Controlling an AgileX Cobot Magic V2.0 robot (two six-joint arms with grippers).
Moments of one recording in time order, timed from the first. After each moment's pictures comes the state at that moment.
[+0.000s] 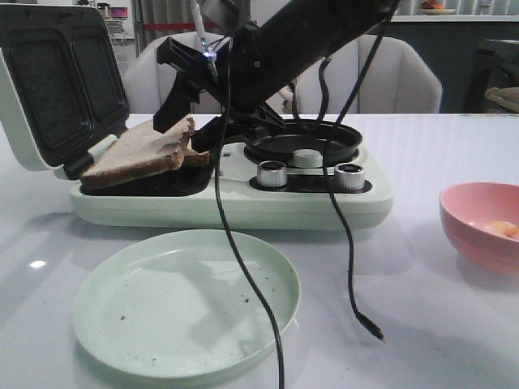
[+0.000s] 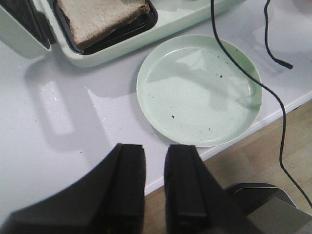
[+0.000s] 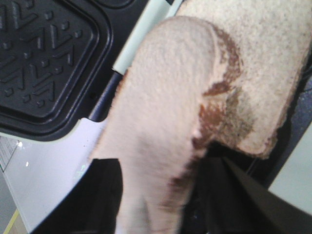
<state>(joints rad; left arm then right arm) -0.67 0.77 -0.79 0.10 0.89 -0.16 0.43 2.15 -1.70 1.00 0.62 -0.55</state>
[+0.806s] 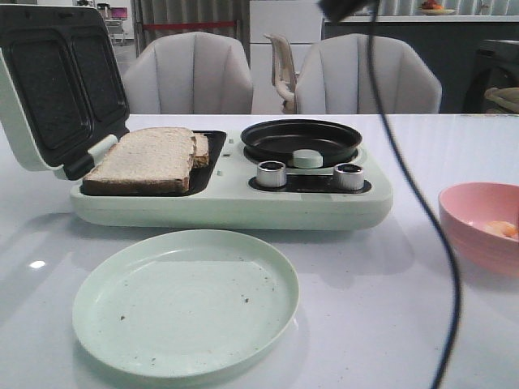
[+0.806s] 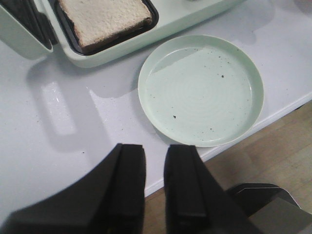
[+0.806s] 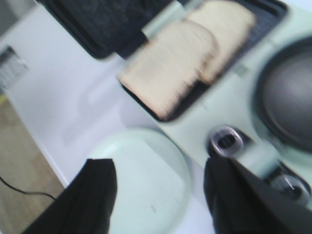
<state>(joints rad) -0.67 0.77 -0.79 0.12 0.89 -0.16 0.23 1.52 -1.39 0.62 0.91 -0.54</state>
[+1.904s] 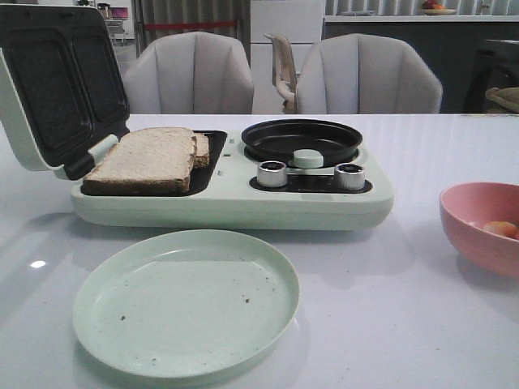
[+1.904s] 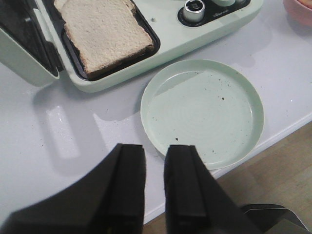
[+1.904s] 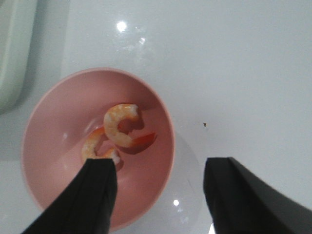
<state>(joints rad) -0.67 0.77 -0.79 0.13 0.81 -0.15 -0.32 1.39 -0.90 0.42 0.65 -0.48</state>
